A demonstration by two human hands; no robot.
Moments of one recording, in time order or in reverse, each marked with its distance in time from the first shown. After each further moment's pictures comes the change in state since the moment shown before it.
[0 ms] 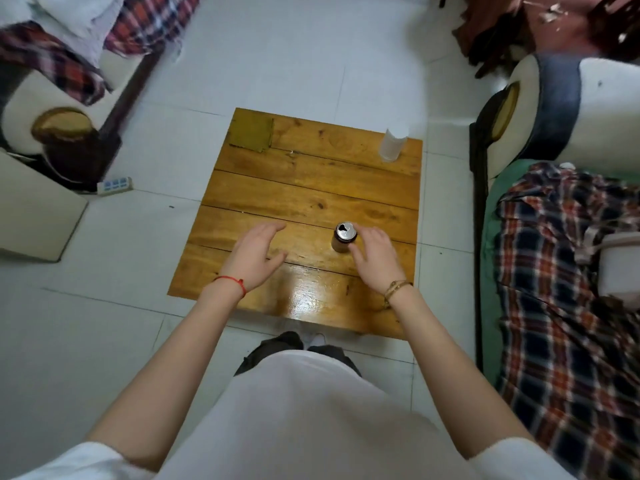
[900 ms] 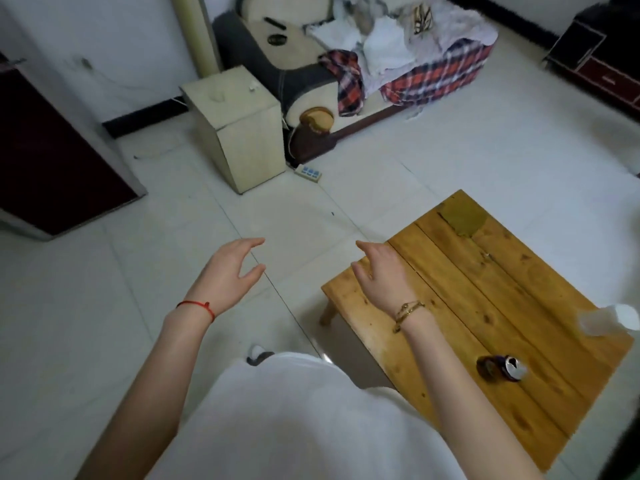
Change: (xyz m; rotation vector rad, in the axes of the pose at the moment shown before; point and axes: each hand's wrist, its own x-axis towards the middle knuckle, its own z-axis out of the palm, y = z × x) left_hand -0.310 -0.197 -0.152 -0.120 0.534 -0.645; right_hand -0.010 -0.342 0.155 -0.233 -0.279 -0.722
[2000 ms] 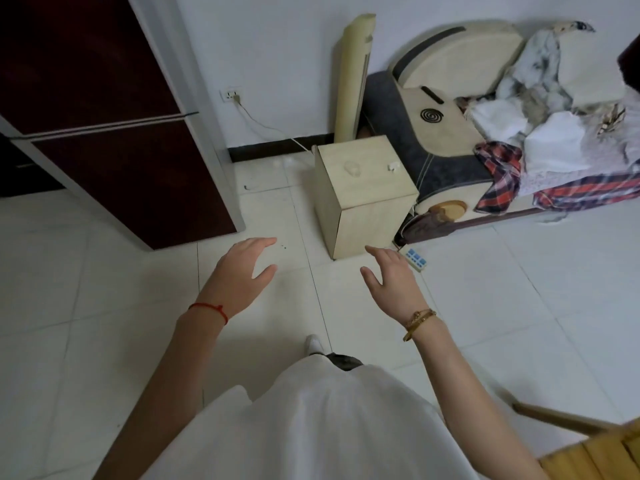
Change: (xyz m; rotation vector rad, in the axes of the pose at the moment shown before) left_hand 0.253 -0.288 -0.247 -0.029 0.252 -0.282; right_hand 0.447 -0.296 0.097 -0.009 -0.125 -0.305
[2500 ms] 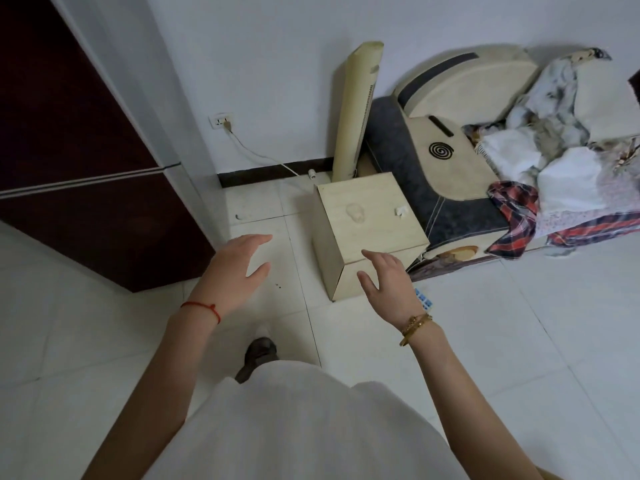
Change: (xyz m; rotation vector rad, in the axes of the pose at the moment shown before) left_hand 0.243 -0.037 -0.056 0.010 -0.044 -0.024; right_hand 0.239 -0.020 -0.020 -0.022 -0.006 0.011
